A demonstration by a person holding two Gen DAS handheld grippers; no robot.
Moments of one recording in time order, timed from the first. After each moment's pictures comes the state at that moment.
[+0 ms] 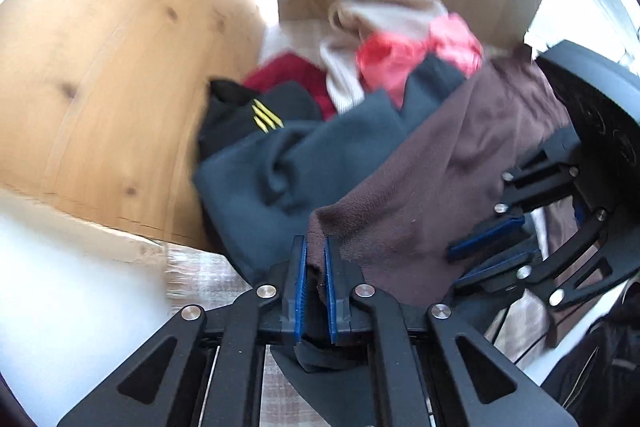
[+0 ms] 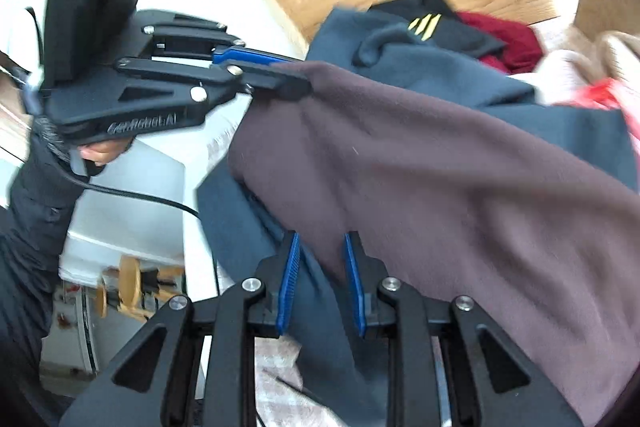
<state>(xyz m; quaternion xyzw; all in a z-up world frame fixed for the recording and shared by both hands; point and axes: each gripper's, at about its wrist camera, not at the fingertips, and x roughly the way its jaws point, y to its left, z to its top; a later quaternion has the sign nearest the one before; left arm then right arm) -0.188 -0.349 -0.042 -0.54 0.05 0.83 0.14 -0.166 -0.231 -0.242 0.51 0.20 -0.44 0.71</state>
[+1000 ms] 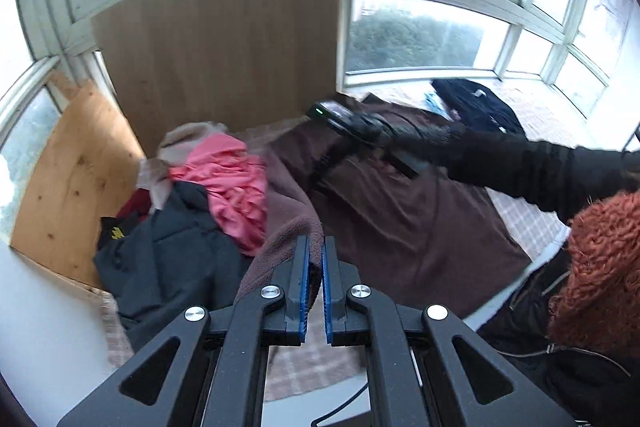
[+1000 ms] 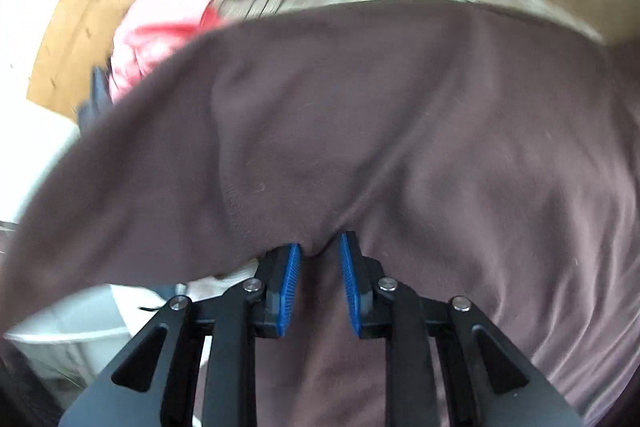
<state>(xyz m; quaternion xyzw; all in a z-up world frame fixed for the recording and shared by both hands) -0.007 -0.100 0.105 -0.45 0.13 0.83 0.29 -0.443 -0.046 -0.360 0.67 0.09 -0.54 0.51</state>
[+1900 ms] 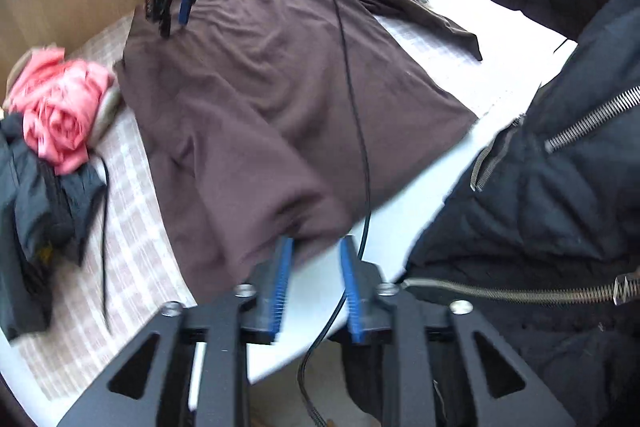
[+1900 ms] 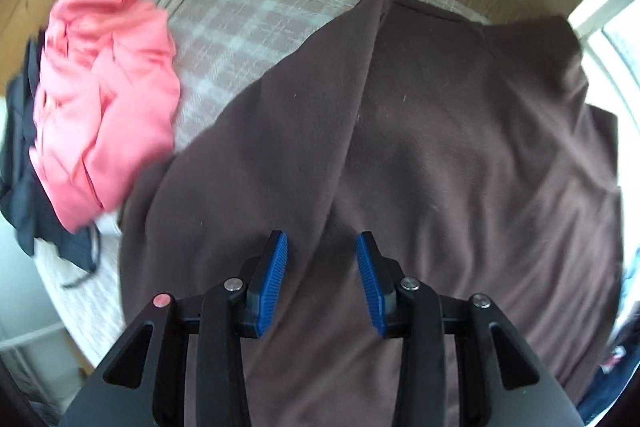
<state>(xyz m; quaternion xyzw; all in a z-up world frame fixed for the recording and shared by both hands) 0.095 -0.004 -0.051 -0.57 0.16 0.72 0.38 -0.454 -0.015 -0.336 0.62 0.28 -0.61 0.41</state>
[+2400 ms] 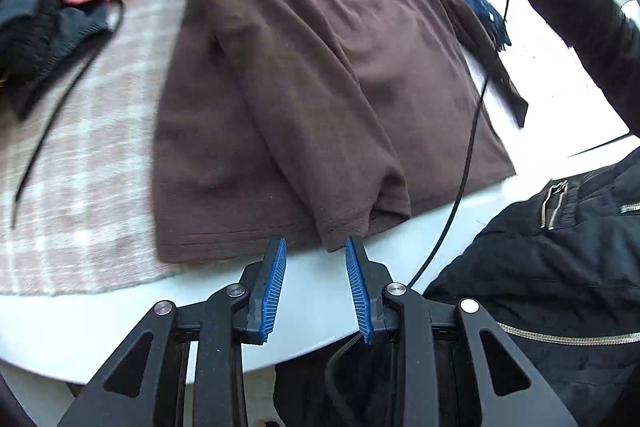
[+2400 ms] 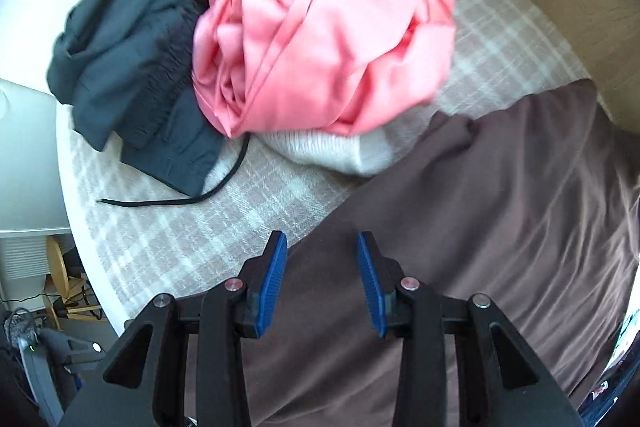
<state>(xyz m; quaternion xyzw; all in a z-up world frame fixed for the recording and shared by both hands) 0.058 -0.040 -0.150 -0.62 -0.03 0.71 0.32 -0.314 -0.043 -0.305 0.59 0.35 -0.51 0.52</state>
